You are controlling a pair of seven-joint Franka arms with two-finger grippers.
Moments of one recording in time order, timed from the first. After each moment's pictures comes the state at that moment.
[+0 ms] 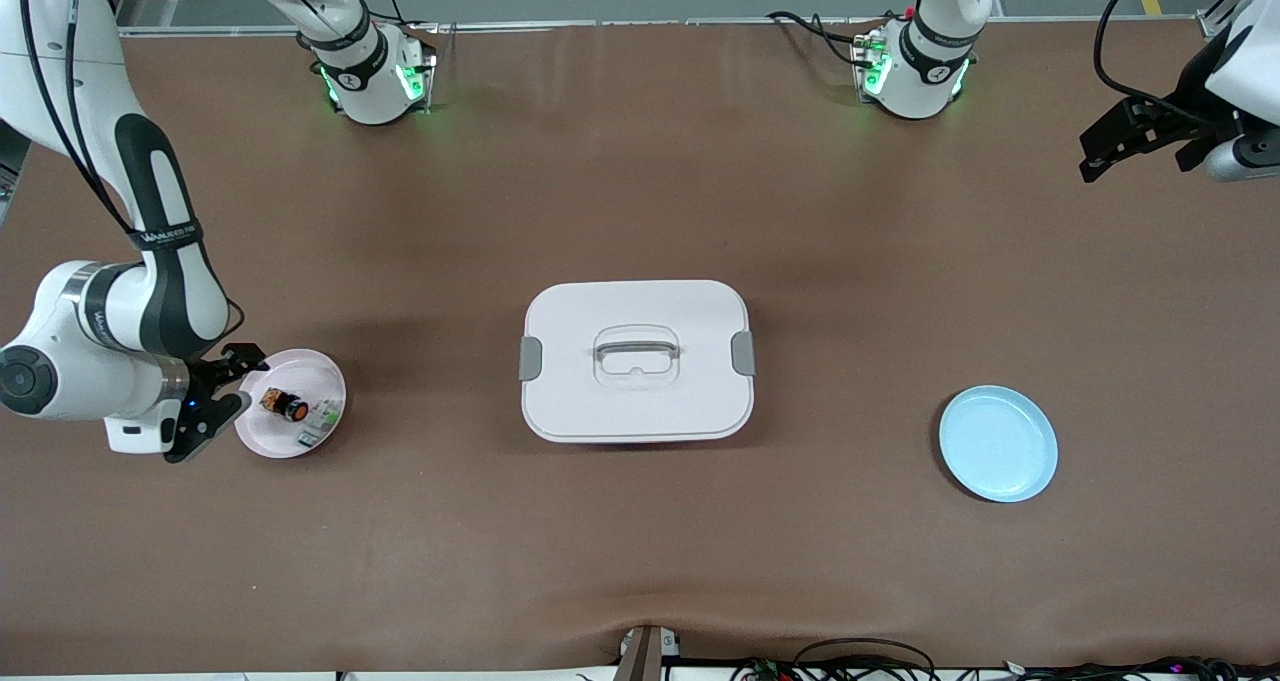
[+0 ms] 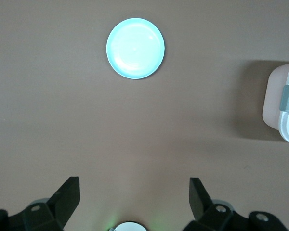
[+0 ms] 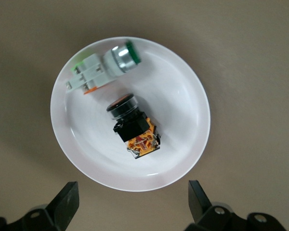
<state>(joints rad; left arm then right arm) -0.01 -0.11 -0.10 -1.59 0.04 1.47 -0.19 -0.12 0.58 -0.02 -1.64 -0.03 2.01 -0.71</state>
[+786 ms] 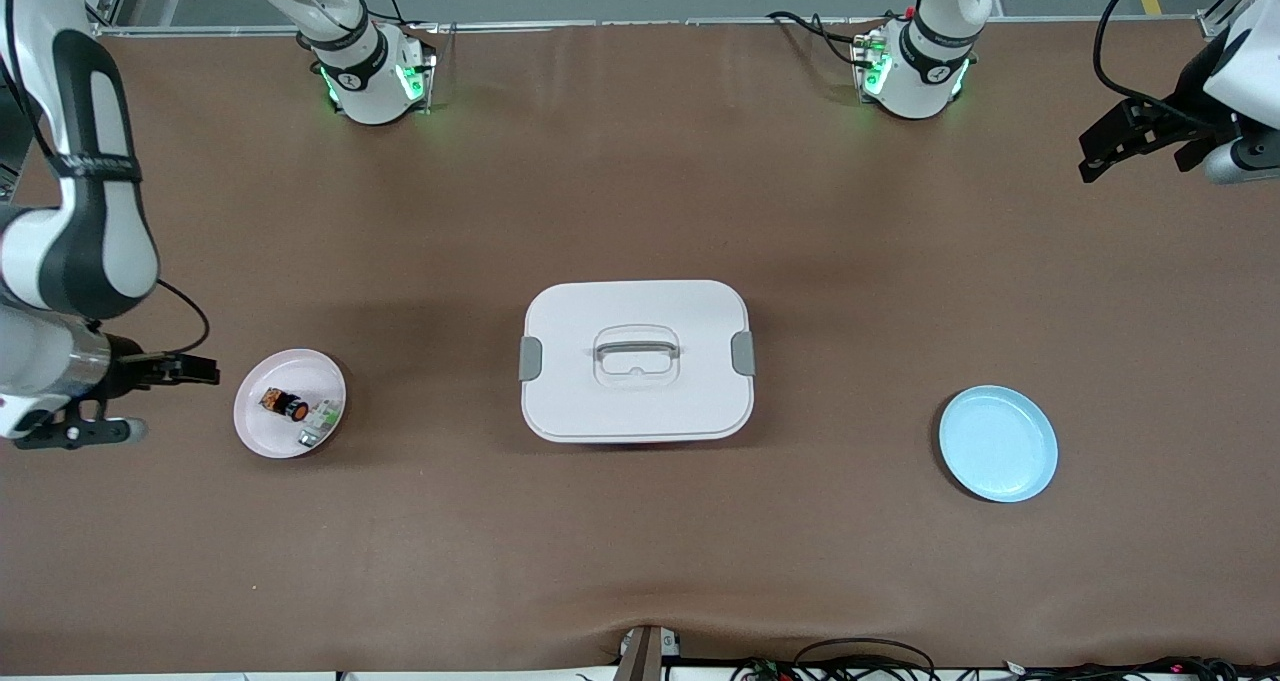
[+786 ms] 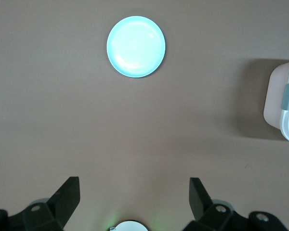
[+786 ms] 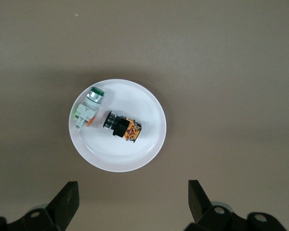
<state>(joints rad) -0.01 -0.11 -0.10 -1.59 0.04 1.47 -0.19 -0.12 0.41 -0.02 -1.53 -0.04 1.85 -0.19</state>
